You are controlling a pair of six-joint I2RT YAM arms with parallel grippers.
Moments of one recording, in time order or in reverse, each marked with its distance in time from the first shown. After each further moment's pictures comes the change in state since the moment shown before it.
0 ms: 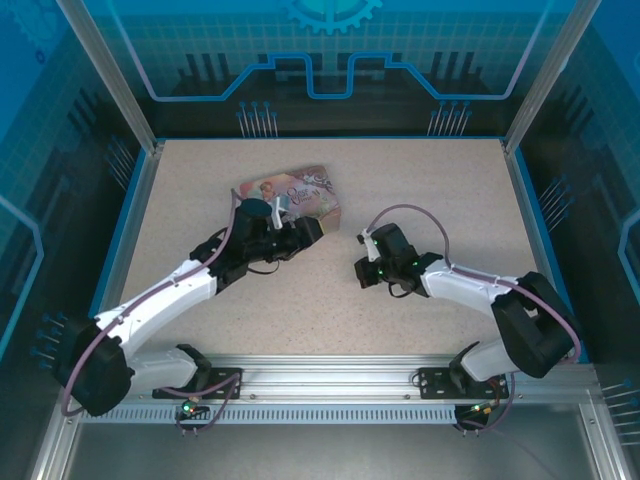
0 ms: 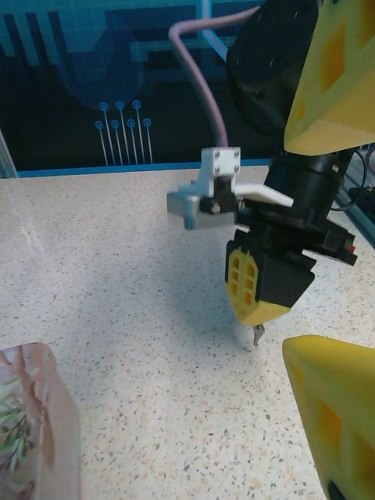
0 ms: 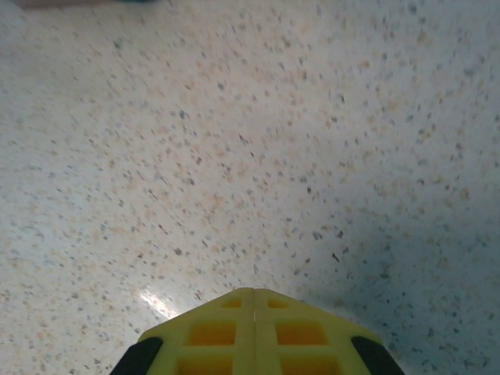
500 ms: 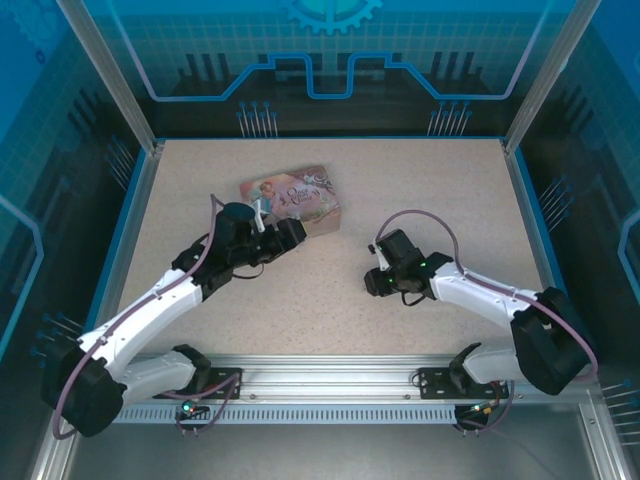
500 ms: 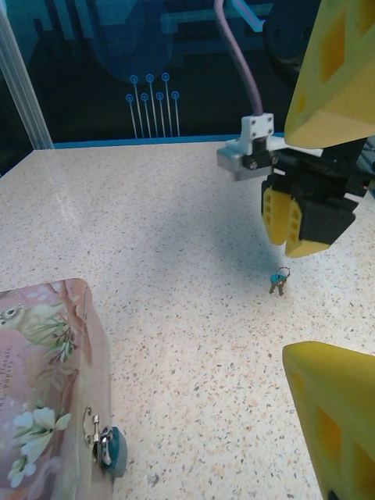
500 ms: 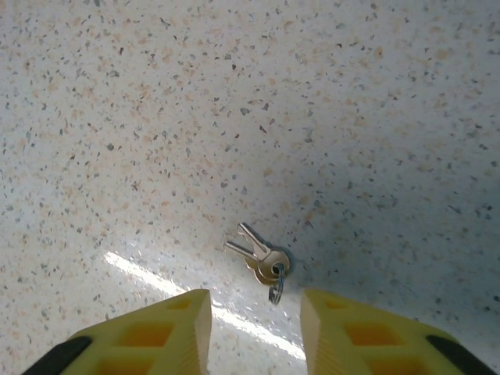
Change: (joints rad) left arm 0.066 -0.106 -0.037 -0.106 -0.052 0.047; right arm 0.004 -0.124 0.011 -0.310 0.079 0.008
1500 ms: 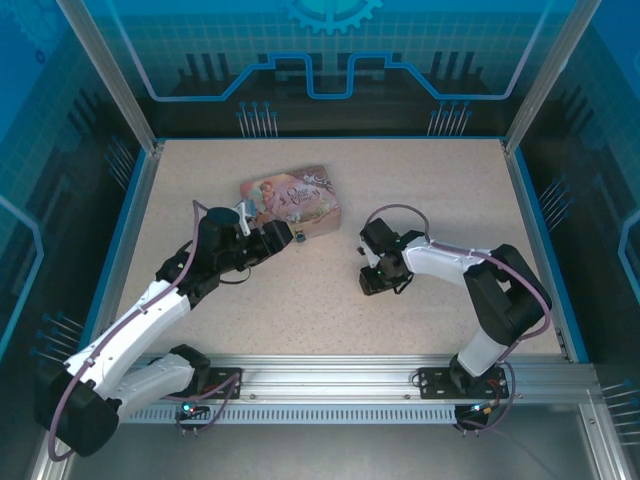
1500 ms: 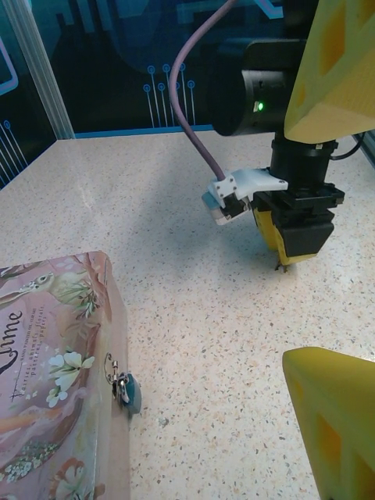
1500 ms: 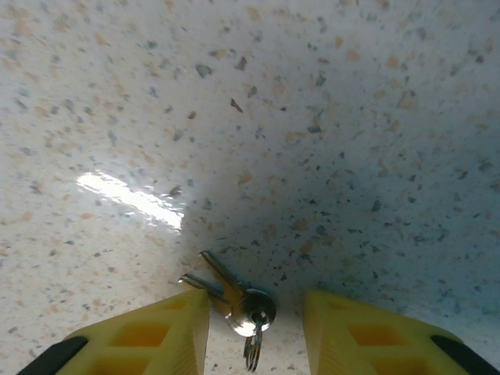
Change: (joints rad) left arm 0.054 -0.106 -0.031 -0.077 -0.015 0.034; right arm -0.027 0.338 0.208 -0.164 -0.032 -0.072
